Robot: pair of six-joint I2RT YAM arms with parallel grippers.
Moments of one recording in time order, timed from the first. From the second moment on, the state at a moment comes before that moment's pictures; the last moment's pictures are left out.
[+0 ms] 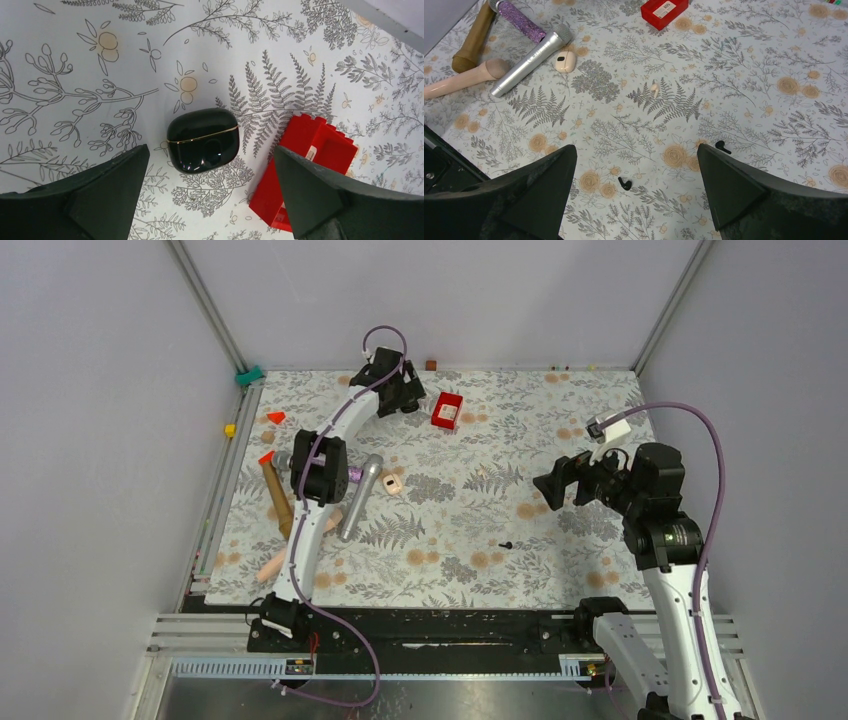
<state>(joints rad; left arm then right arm) -0.31 2.62 2.37 -0.54 -0.02 -0.68 0.06 0.74 0.96 -0.63 -0.50 -0.06</state>
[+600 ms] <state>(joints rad) -0.30 2.66 2.43 -0.54 0.06 -0.75 0.06 0.77 1.00 -0.64 -0.52 -0.02</state>
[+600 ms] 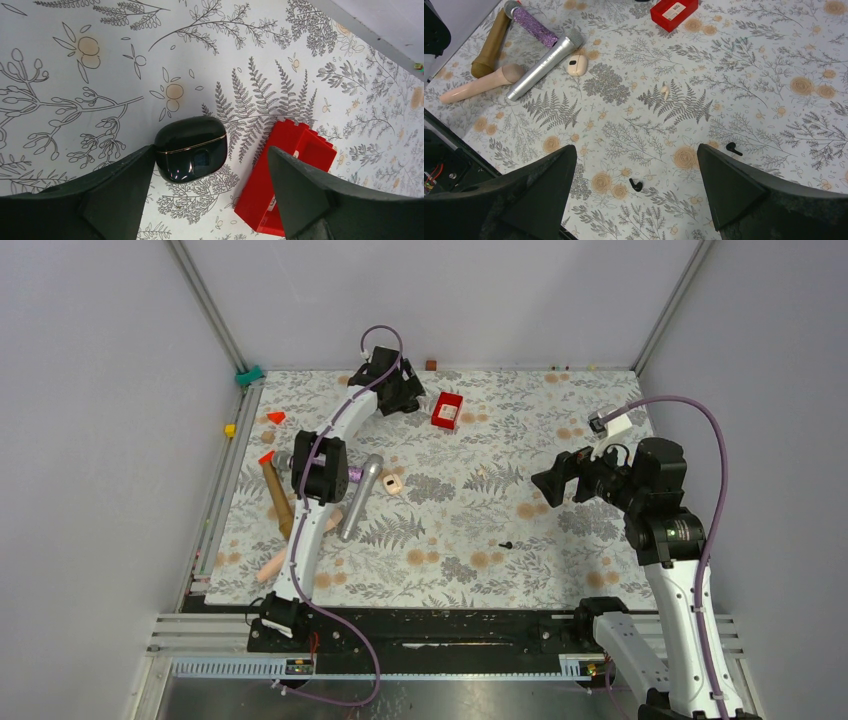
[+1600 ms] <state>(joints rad) -0.30 2.70 2.46 -0.50 0.18 -0.76 0.06 0.76 1.05 -0.68 -0.57 0.00</state>
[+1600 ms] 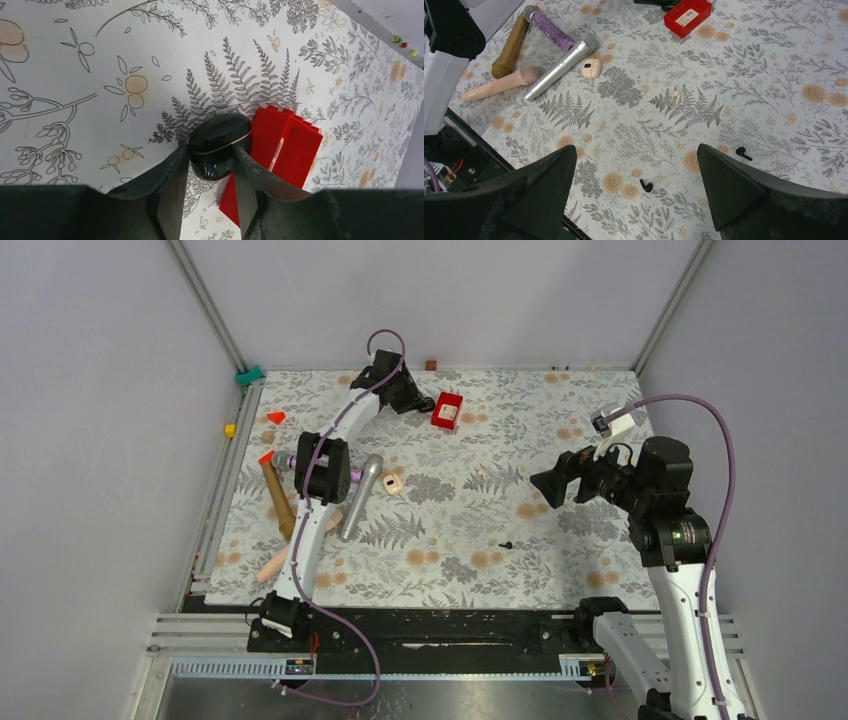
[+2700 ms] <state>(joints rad) -0.37 2.43 2.01 -0.45 0.26 -0.67 0.06 0.73 1.05 -0.69 -0.59 0.00</state>
